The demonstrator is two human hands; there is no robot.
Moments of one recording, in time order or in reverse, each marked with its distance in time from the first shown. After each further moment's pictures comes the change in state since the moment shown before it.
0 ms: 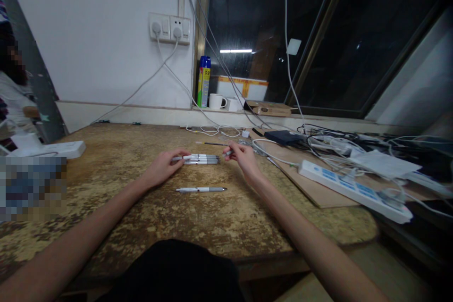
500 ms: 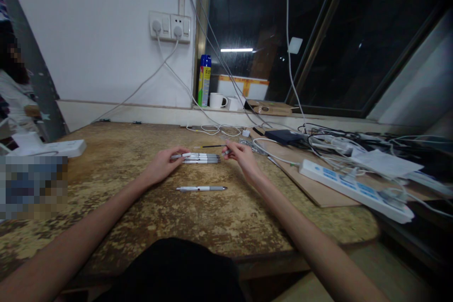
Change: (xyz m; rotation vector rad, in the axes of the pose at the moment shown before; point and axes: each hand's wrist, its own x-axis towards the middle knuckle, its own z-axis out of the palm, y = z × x) left_hand -0.001 0.003 -0.002 -0.088 0.025 -0.037; right_hand -0.003 -0.003 0.000 -0.005 -0.091 -0.003
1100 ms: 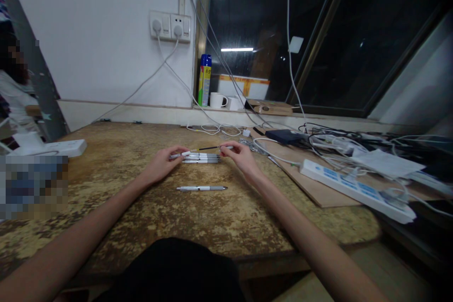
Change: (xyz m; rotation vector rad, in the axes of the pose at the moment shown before) left_hand 0.001 -0.003 0.000 -0.015 0.021 -0.043; right_hand 0.002 0.003 0.002 -0.121 -0.009 -0.074
